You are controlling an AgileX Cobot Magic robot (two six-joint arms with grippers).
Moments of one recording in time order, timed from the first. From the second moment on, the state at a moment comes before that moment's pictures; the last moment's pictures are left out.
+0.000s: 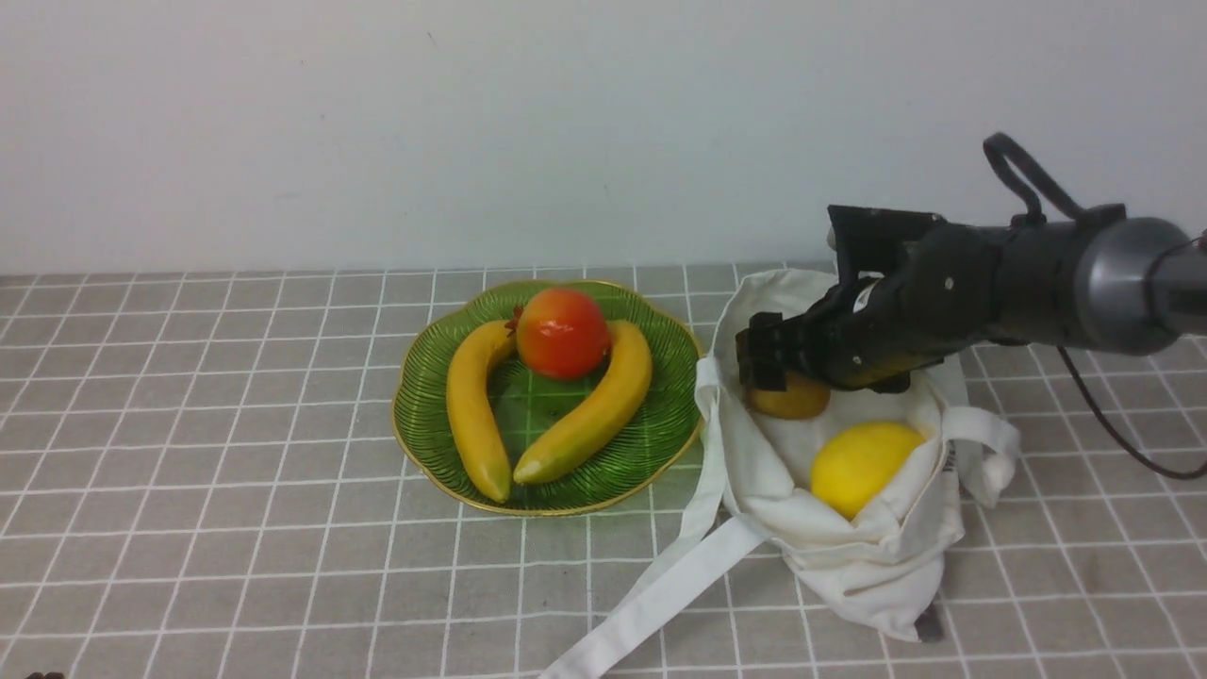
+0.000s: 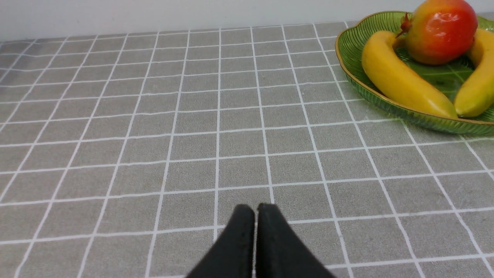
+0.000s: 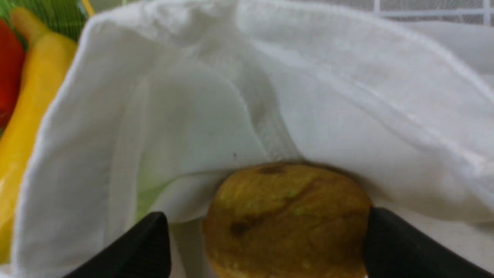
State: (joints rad) right arm 0.34 2.02 -1.30 0.25 0.40 0.04; left arm -0.04 -0.01 0.03 0.07 0.38 -0.05
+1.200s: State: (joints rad) right arm 0.35 1.80 -1.29 0.31 0.69 0.00; left arm -0.04 -0.01 0.03 0.07 0.38 -0.05
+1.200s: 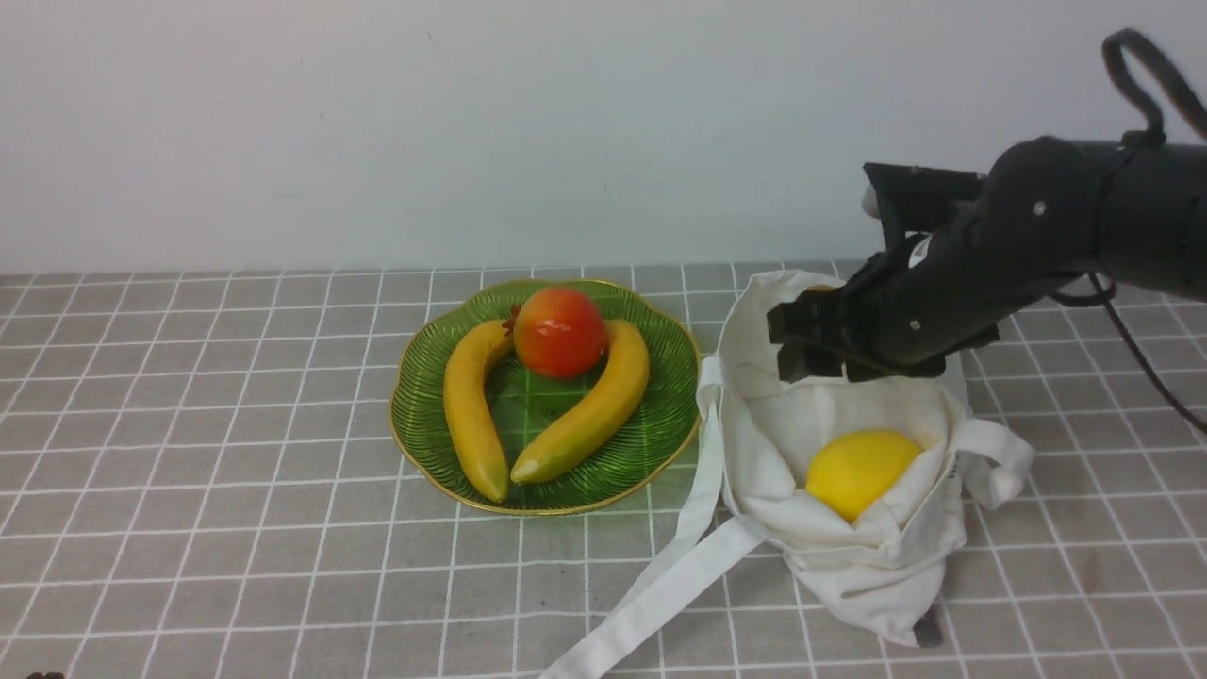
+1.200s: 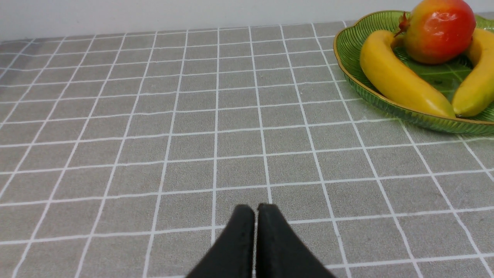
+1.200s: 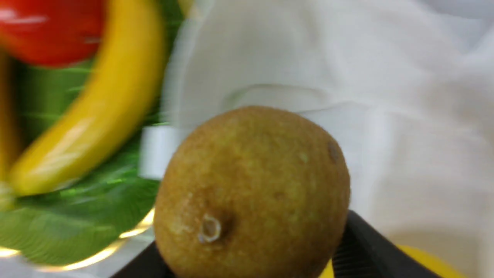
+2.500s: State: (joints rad) right arm 0.53 1.78 -1.29 0.86 0.61 -0.70; left arm -0.04 -0.01 0.03 0.07 0.38 -0.05
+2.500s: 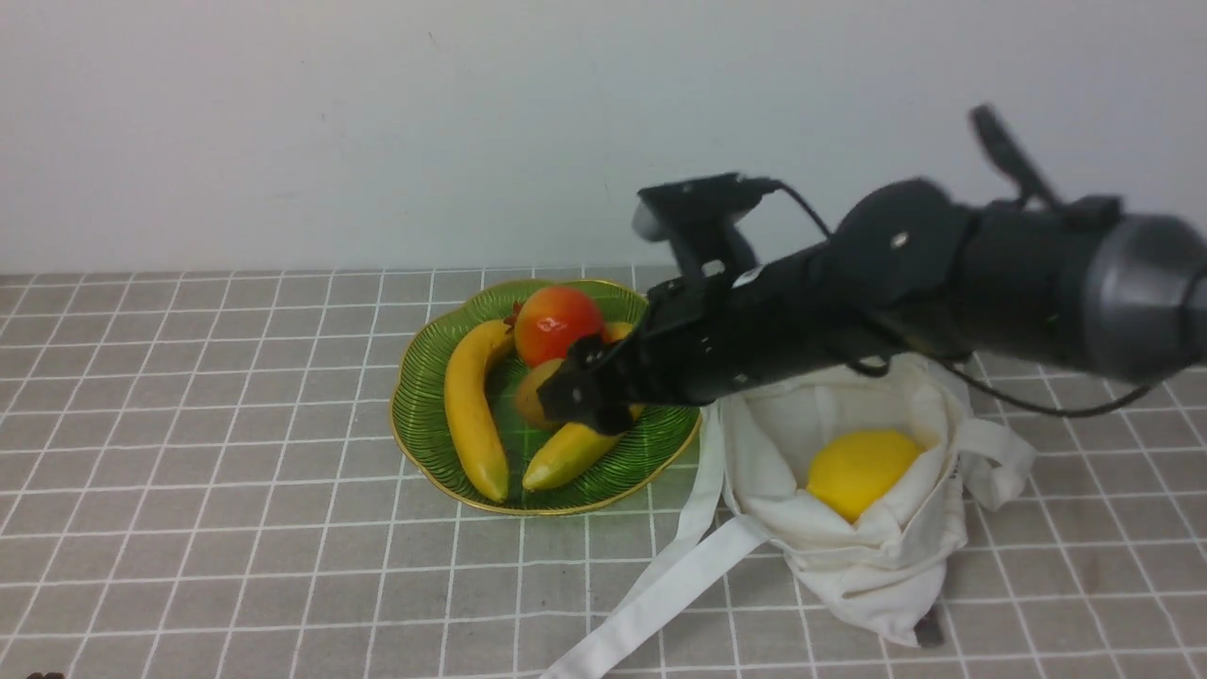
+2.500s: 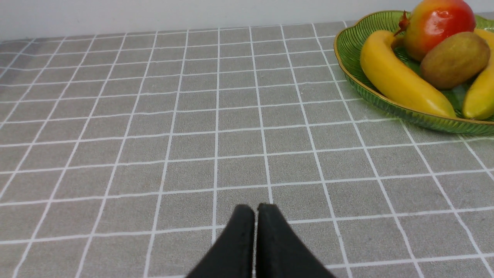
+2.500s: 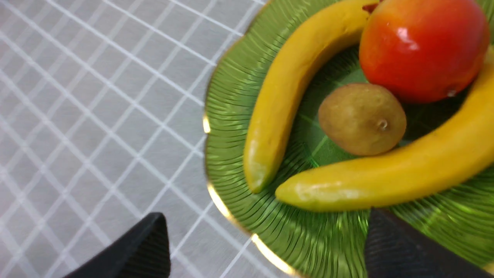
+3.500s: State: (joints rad) right arm 0.09 0.44 -0.70 0.54 0.69 -0.57; left arm -0.04 -0.01 0.03 0.07 0.38 -0.05
